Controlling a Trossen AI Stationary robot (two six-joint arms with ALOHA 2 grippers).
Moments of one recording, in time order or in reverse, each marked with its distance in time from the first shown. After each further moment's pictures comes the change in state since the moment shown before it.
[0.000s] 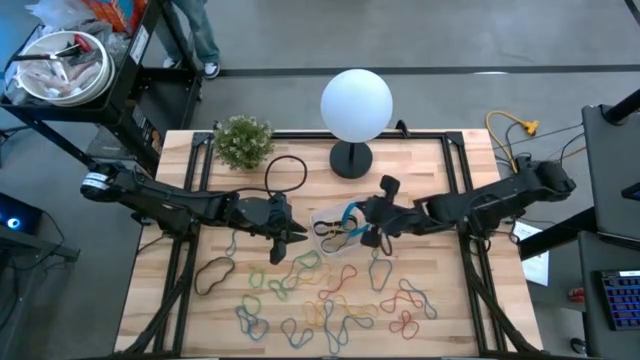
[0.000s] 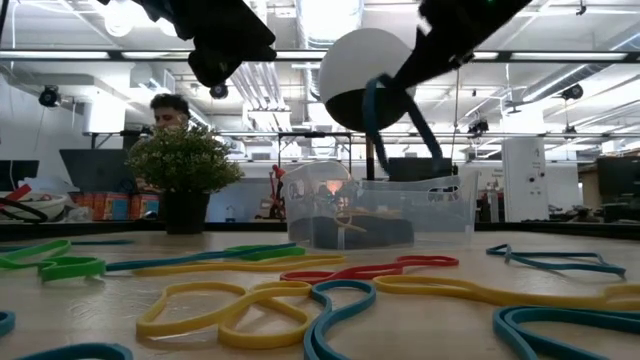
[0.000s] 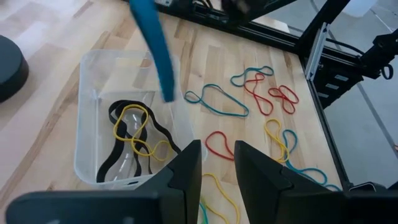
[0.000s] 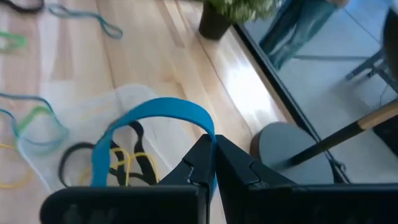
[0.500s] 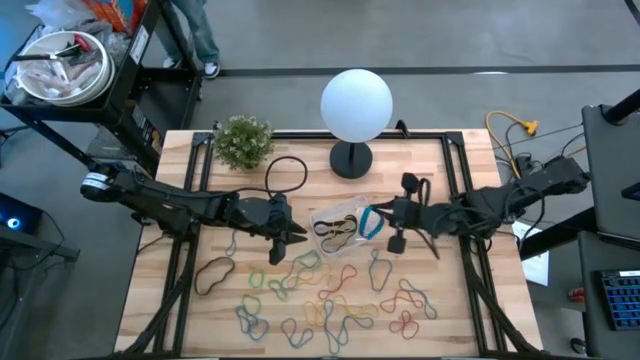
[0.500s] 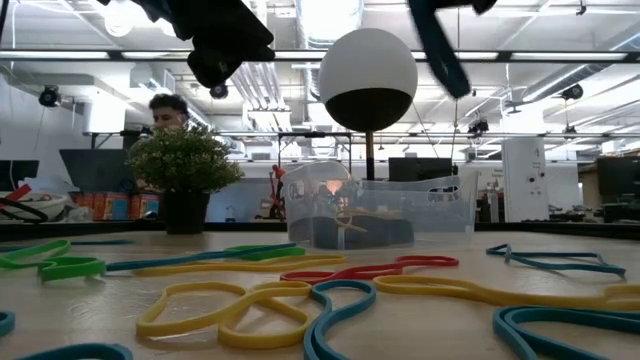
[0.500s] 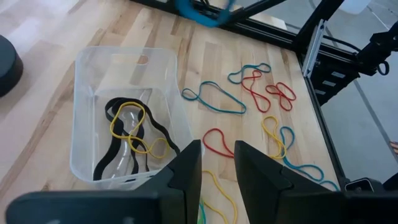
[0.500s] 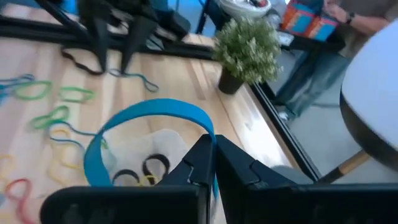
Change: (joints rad) left arm 0.000 0.000 0.000 -0.007 0.015 0.001; right arm 0.124 -0.237 0.021 -0.042 0.003 -0.079
